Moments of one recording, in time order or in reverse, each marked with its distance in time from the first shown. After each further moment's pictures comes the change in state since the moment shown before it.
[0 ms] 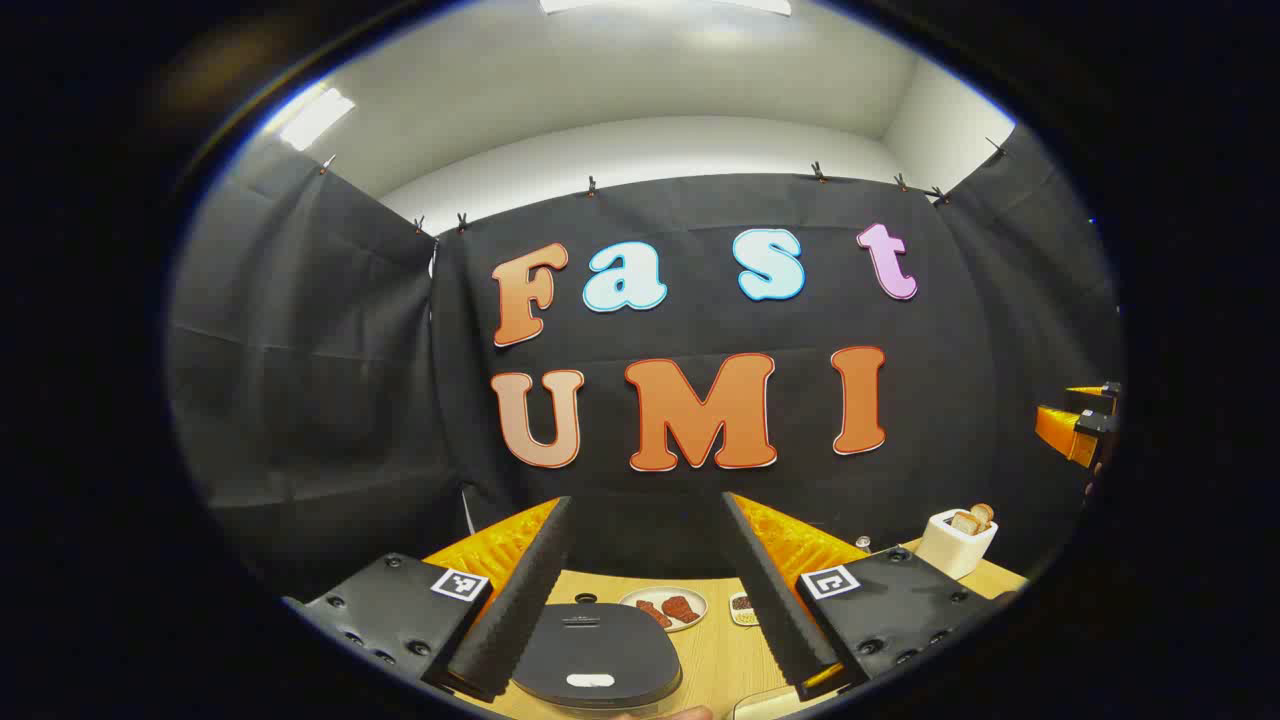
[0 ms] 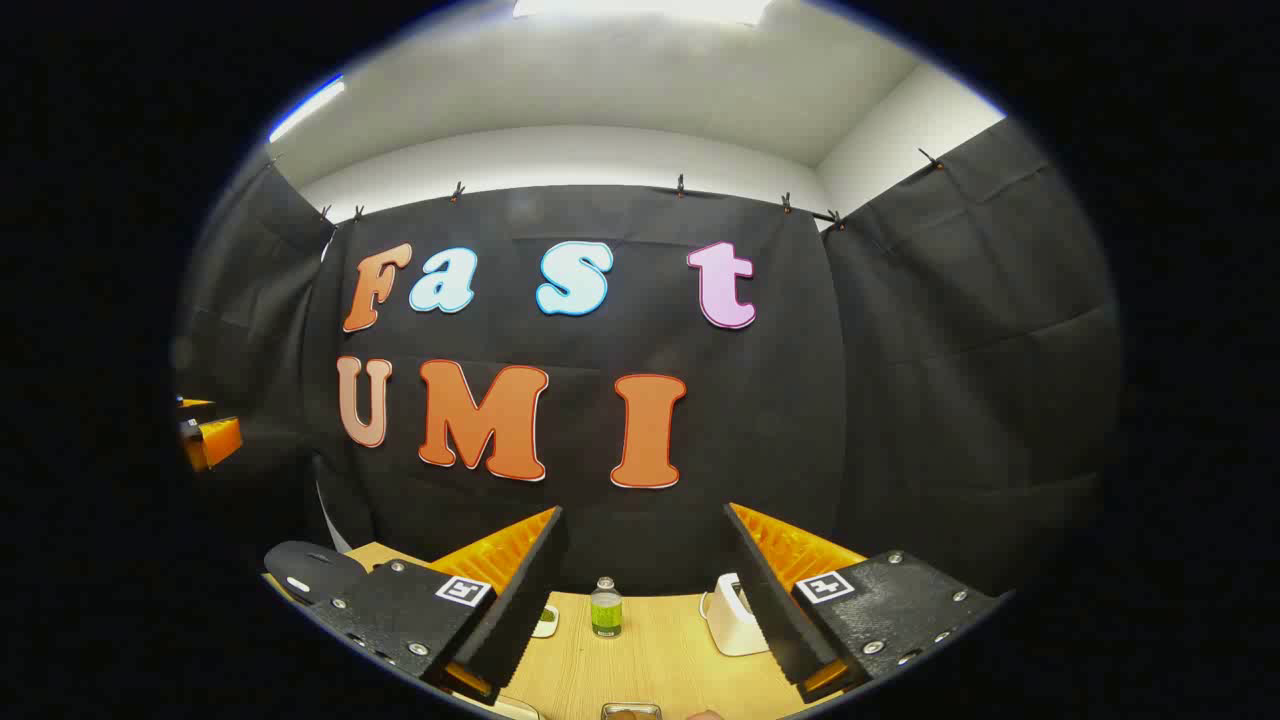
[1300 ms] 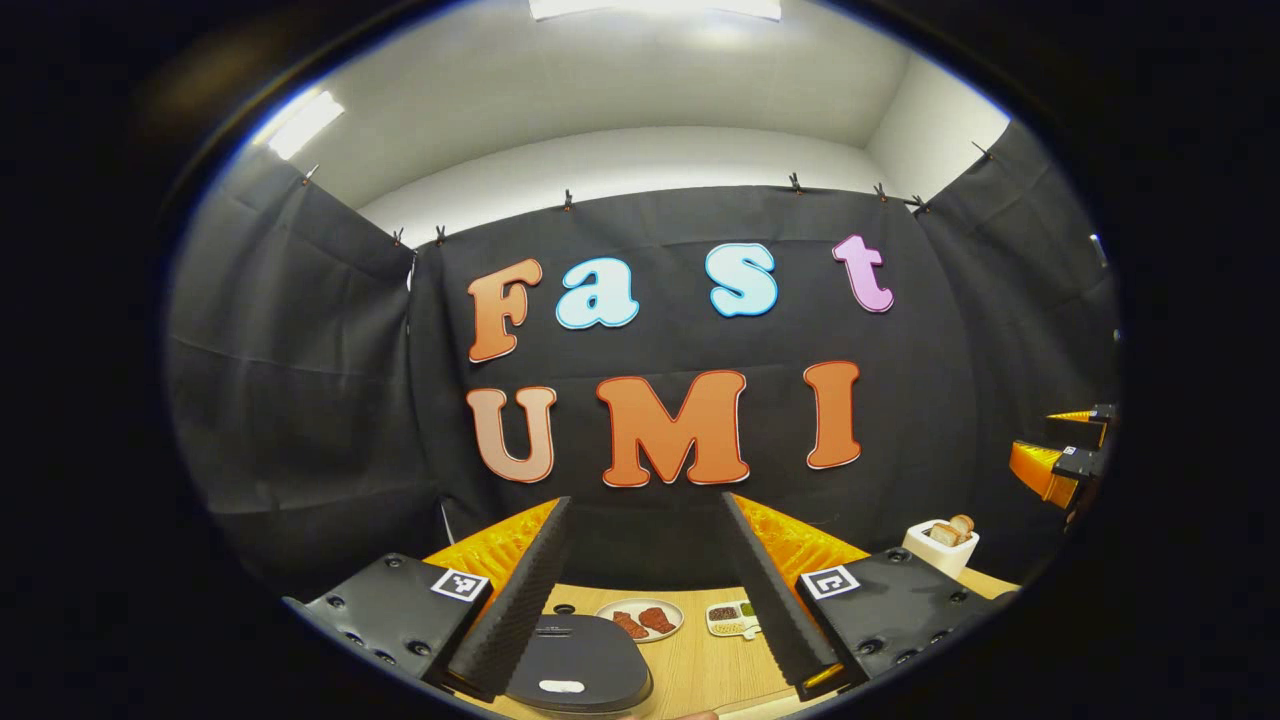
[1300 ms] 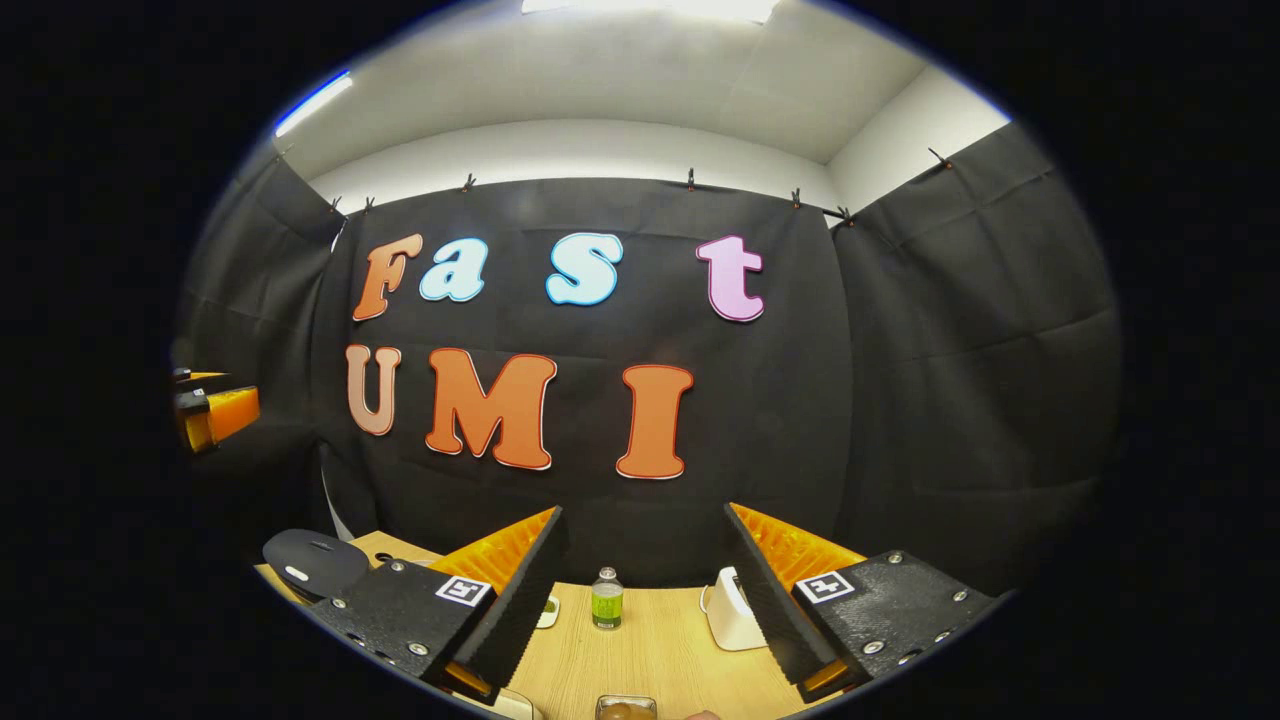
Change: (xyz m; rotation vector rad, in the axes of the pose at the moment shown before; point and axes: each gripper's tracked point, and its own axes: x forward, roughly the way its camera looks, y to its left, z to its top) left arm -0.001 -0.038 0.022 0.003 -0.032 -0.054; right arm -0.011 -0.002 -0.006 -0.021 0.021 0.021
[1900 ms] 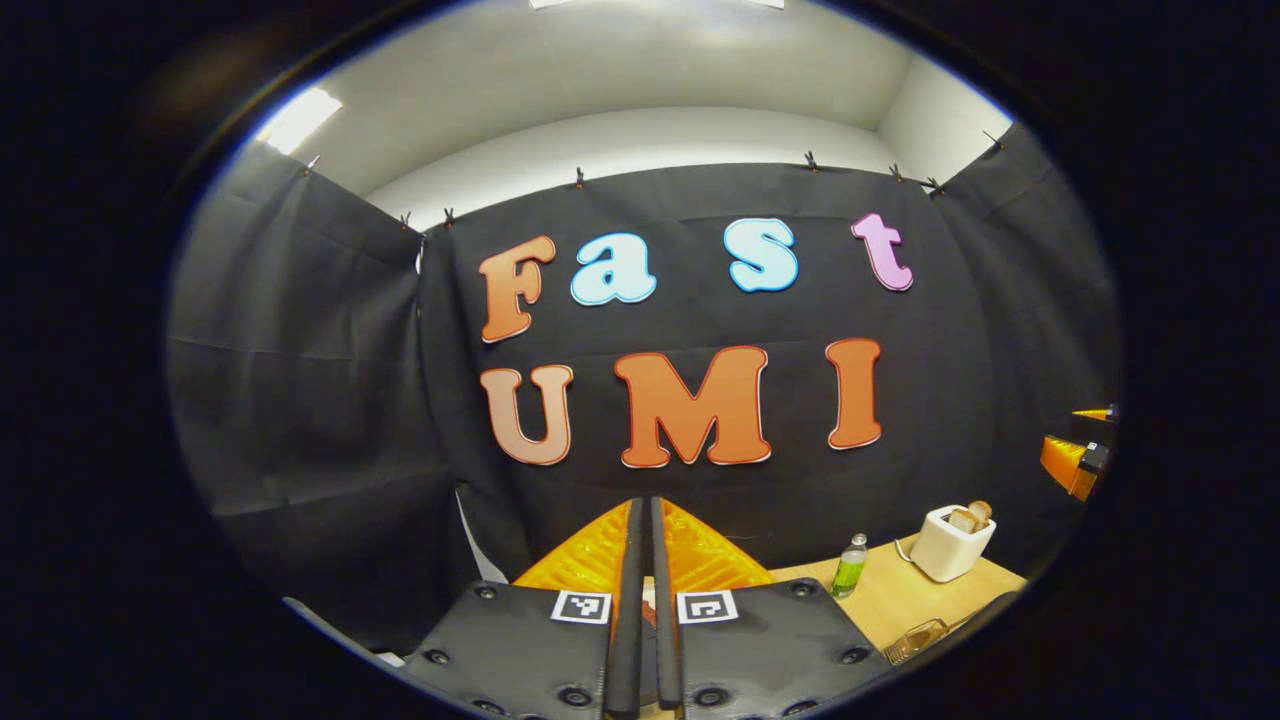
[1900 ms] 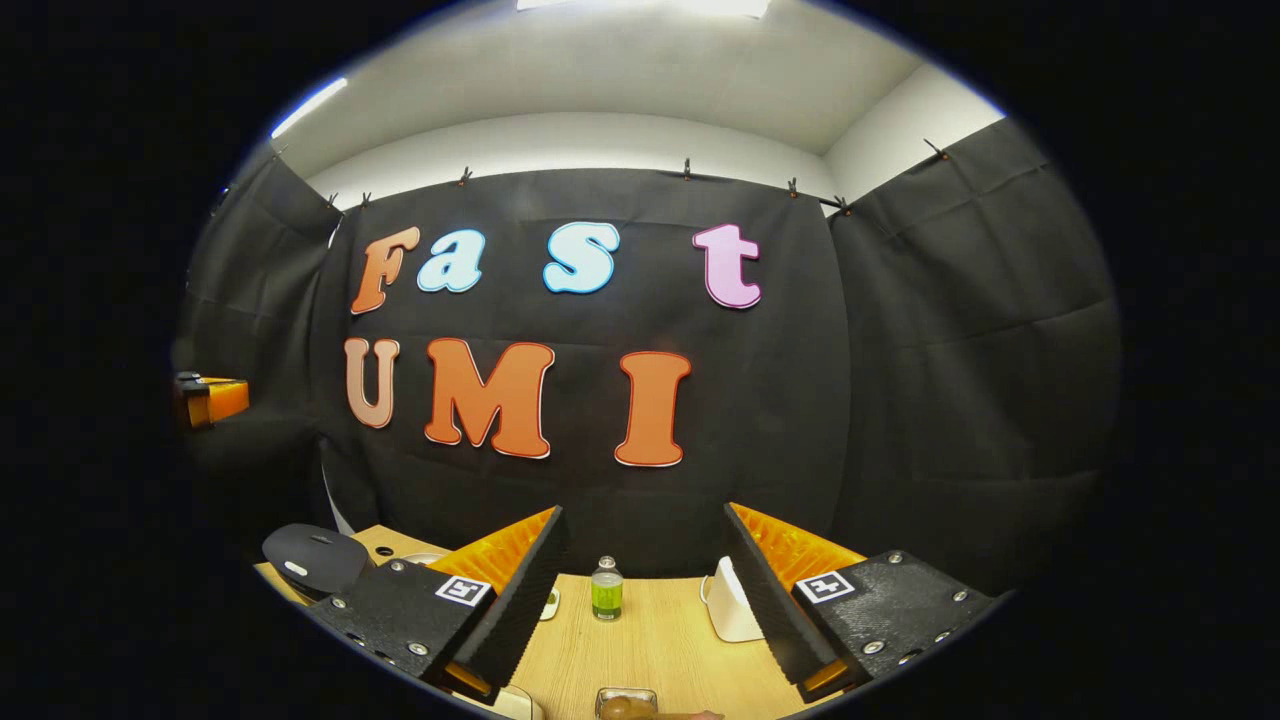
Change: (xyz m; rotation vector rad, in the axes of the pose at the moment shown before) left arm 0.018 0.037 -0.029 -0.006 0.122 0.067; right arm -0.004 -0.006 -0.018 0.006 0.038 -0.011
